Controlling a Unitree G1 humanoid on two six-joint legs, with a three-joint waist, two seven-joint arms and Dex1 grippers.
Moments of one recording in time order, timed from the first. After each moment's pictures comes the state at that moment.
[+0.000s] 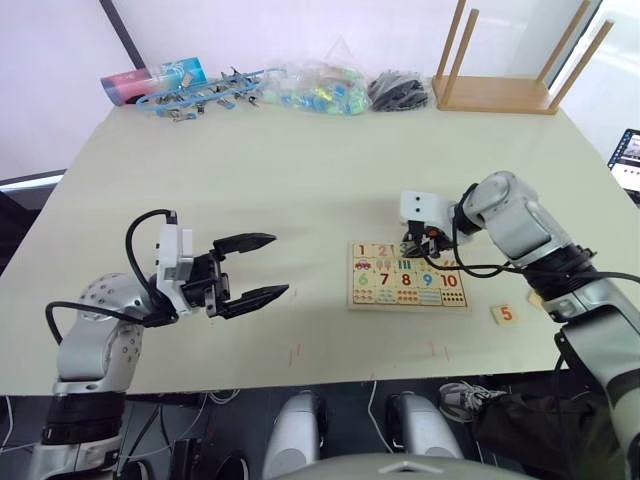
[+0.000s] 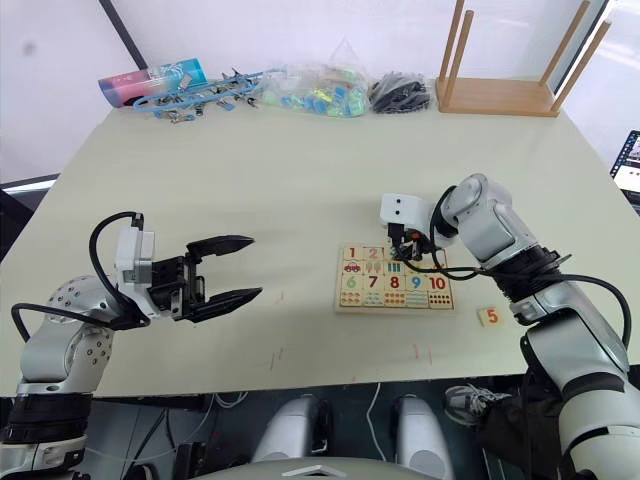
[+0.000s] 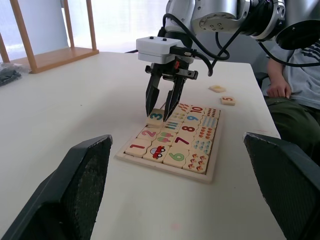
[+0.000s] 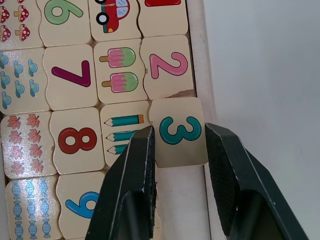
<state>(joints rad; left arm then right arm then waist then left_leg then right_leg) -0.11 0.69 0.22 -0.14 -0.63 0.17 -1.30 -0.91 -0.57 0.50 0.26 -0.19 0.56 1.33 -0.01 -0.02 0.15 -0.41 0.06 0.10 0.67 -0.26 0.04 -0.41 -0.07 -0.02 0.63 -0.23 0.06</state>
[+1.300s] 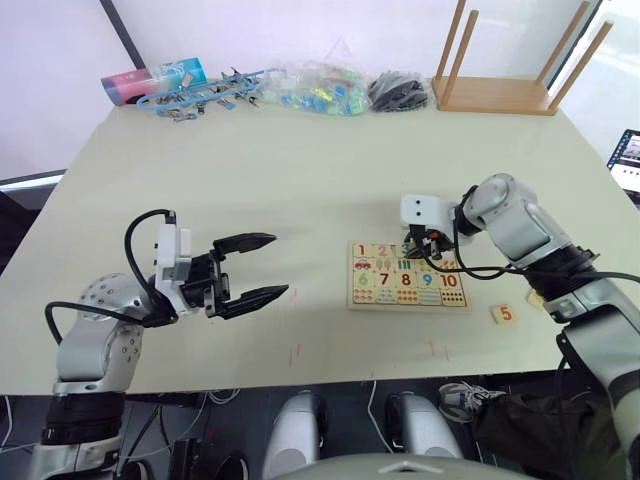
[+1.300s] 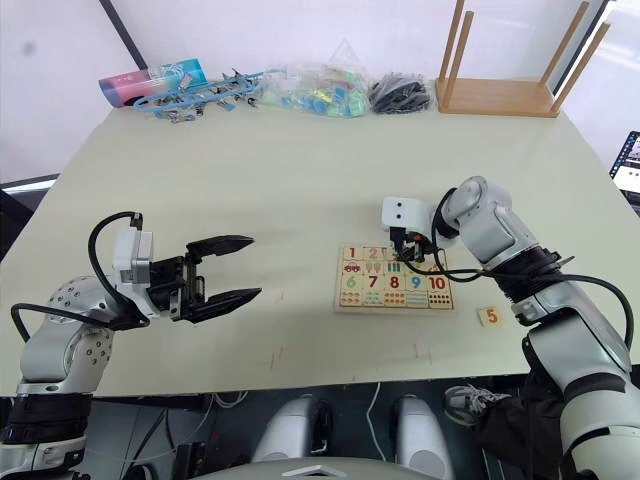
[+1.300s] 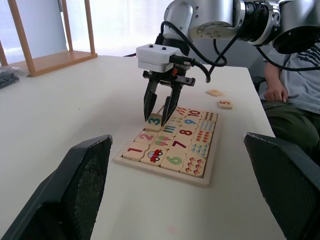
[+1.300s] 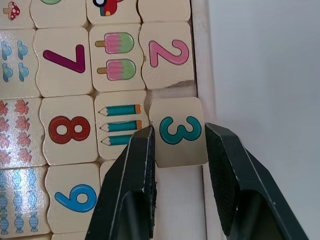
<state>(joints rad) -0.11 0.70 0.22 -0.14 -0.65 0.17 -1.31 -0.91 -0.58 0.51 0.30 -0.20 0.49 1.31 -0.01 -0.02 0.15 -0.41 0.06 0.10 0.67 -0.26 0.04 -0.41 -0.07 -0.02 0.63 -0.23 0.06</state>
